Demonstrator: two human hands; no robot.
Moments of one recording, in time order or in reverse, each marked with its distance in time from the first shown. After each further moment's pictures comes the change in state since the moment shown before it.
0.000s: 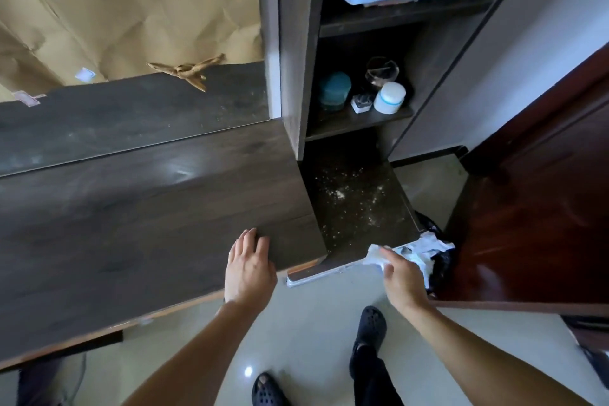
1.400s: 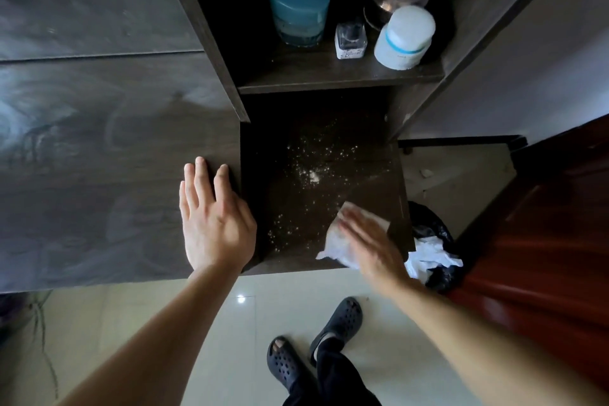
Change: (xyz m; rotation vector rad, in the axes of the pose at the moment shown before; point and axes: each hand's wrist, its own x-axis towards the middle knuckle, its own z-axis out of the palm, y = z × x) left_hand 0.093 0.104 0.084 0.094 0.346 -0.380; right_hand 0.166 0.124 0.054 -0.117 -0.189 -0.830
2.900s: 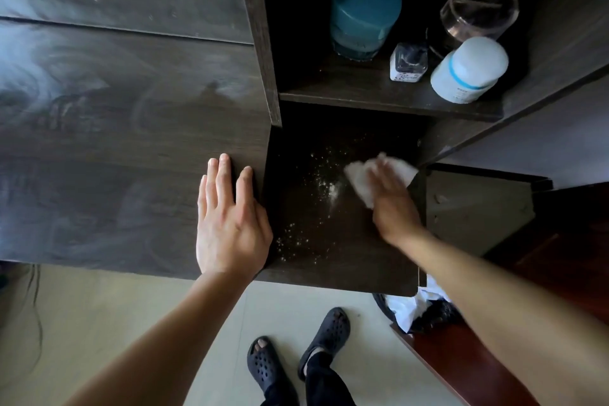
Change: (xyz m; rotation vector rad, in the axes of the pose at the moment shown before) left_hand 0.003 0.001 -0.001 -0.025 -0.003 -0.014; right_hand 0.123 0.040 -0.035 -0.107 -0.161 0.115
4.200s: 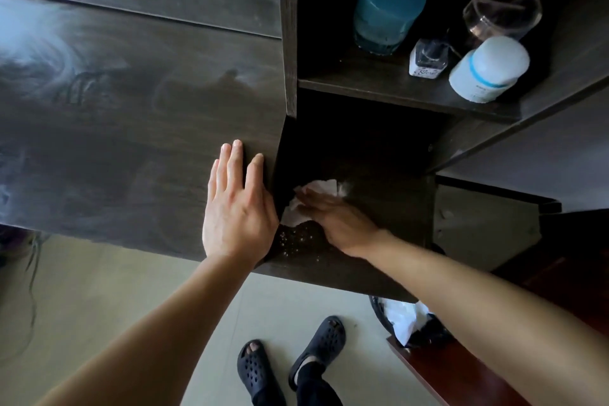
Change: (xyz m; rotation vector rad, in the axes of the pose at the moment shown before) left_hand -0.002 -0.002 0.002 -0.030 0.017 -0.010; right_hand 0.001 -0.084 0.022 0.088 -0.185 -0.534
